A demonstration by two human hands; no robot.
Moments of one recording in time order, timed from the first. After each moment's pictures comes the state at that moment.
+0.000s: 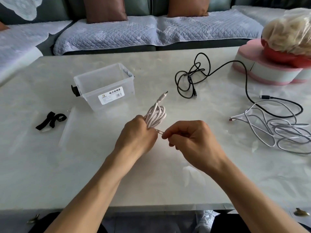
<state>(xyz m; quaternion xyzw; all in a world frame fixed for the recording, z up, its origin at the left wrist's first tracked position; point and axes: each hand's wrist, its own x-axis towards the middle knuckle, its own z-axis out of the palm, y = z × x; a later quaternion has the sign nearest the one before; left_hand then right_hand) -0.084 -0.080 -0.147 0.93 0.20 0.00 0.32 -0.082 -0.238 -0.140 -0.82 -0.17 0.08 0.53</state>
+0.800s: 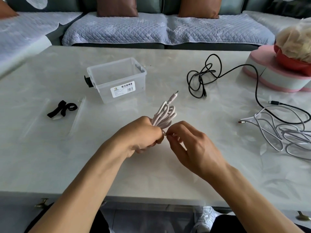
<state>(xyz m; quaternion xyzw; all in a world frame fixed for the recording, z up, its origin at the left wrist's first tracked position) -0.106 -0.060 -0.129 0.83 0.18 -0.17 0.50 -0.077 -0.229 -0.187 -0.80 -0.44 -0.19 0.35</state>
